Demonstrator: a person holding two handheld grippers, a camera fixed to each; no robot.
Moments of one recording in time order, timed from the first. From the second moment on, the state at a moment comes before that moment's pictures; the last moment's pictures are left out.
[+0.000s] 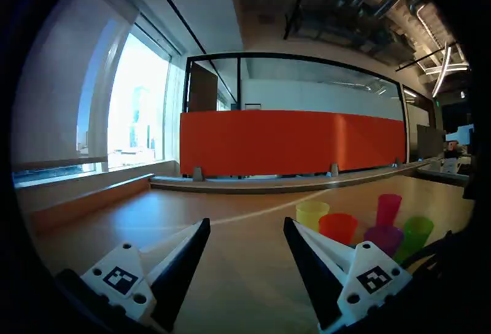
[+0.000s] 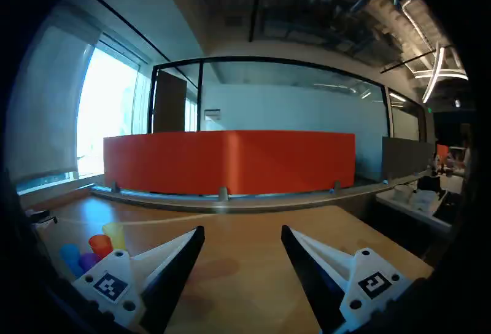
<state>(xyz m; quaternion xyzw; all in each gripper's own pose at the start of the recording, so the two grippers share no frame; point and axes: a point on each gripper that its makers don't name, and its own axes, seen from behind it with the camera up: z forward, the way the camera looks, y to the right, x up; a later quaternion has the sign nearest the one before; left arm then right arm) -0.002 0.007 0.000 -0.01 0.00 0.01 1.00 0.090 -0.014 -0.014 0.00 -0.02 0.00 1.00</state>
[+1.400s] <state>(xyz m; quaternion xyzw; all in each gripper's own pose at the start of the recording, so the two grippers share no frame) -0.005 0.008 0.000 -0.01 0.00 0.01 1.00 0.084 -0.001 -0.022 0.00 0.05 -0.02 1.00</state>
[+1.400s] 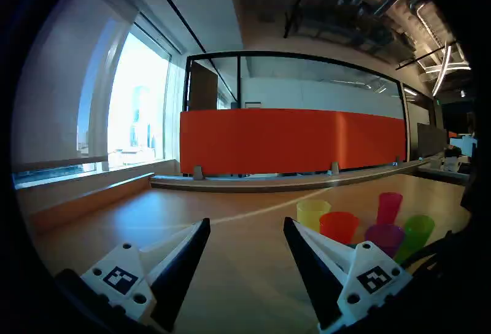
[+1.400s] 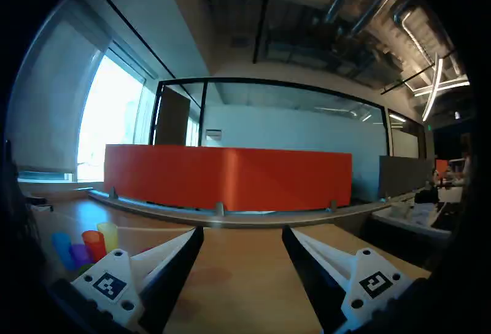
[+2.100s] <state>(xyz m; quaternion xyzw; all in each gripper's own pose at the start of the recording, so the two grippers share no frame) -0.004 0.008 0.000 -0.01 0.00 0.01 1.00 0.027 0.004 -0.005 -0.01 0.03 -0.01 1.00</state>
